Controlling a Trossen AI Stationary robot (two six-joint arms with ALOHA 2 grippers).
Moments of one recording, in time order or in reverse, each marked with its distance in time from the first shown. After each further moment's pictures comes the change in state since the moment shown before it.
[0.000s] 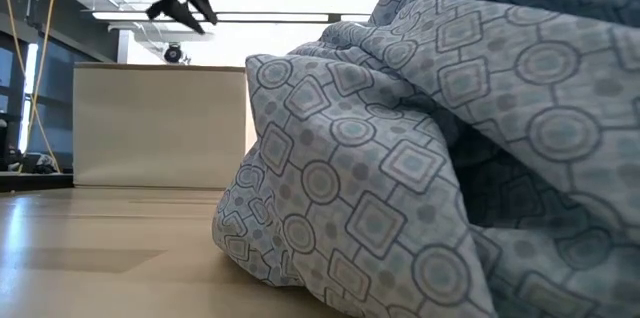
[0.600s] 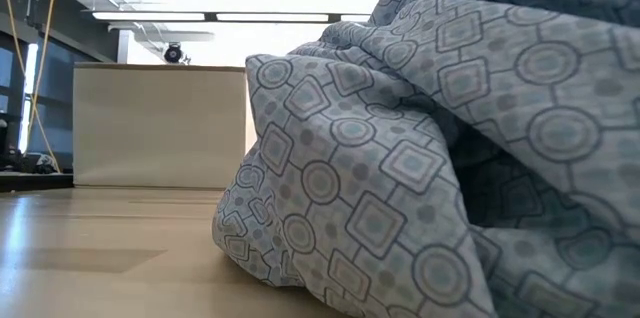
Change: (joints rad) left arm -0.399 -0.104 -0.007 0.006 0.003 -0.059; right arm 0.111 0.147 -0.001 -0.373 -0.304 -0.001
